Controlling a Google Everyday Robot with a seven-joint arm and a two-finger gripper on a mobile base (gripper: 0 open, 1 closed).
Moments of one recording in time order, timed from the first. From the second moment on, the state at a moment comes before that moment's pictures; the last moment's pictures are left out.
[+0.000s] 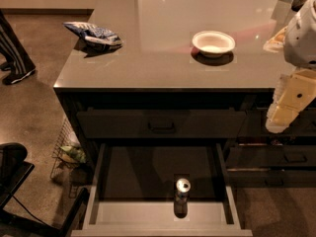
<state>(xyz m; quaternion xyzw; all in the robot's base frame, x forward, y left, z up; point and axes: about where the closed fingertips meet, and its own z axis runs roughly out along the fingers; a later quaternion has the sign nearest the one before) 0.438 -0.217 0.977 -0.60 0.78 -0.03 0.16</state>
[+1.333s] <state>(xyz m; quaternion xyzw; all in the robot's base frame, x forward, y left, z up) 0.408 -0.259 0.893 -0.54 0.79 0.03 0.28</state>
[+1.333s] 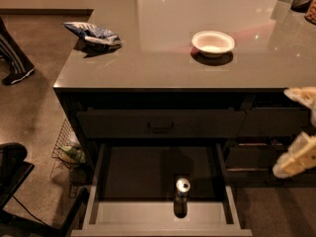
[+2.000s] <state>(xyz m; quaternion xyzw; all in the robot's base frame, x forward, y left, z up) 0.412 -0.271 0.855 -0.48 0.79 0.10 0.36</state>
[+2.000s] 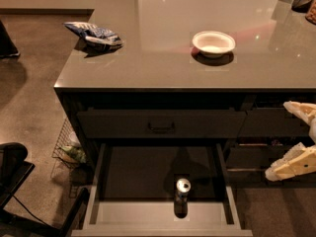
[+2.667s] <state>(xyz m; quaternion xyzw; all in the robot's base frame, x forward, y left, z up) 0.419 -0.260 0.808 -0.46 0.78 0.15 0.39</state>
